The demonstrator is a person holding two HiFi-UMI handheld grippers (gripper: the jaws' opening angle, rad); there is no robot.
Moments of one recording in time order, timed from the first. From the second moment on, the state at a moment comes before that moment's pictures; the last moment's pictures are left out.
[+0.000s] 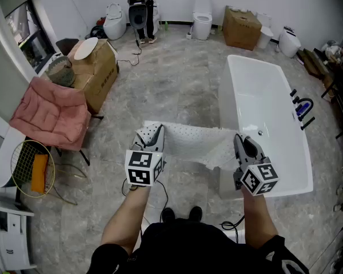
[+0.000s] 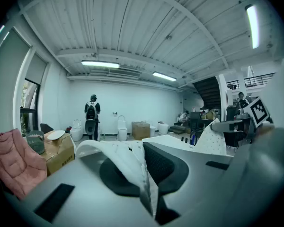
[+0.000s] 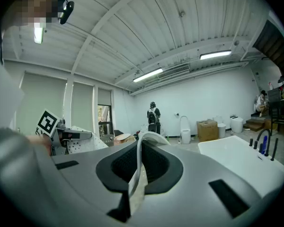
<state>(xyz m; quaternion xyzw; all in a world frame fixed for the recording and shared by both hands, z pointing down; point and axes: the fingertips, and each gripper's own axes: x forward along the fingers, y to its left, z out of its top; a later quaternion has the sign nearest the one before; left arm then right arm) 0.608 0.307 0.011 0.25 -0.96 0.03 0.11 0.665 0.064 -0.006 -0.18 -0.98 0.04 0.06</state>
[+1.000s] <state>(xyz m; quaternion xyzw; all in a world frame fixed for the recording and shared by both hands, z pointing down) 0.626 0.235 0.021 0.24 -0.96 0.03 0.12 0.678 -0.026 0.010 -0.21 -0.97 0.09 0.08</state>
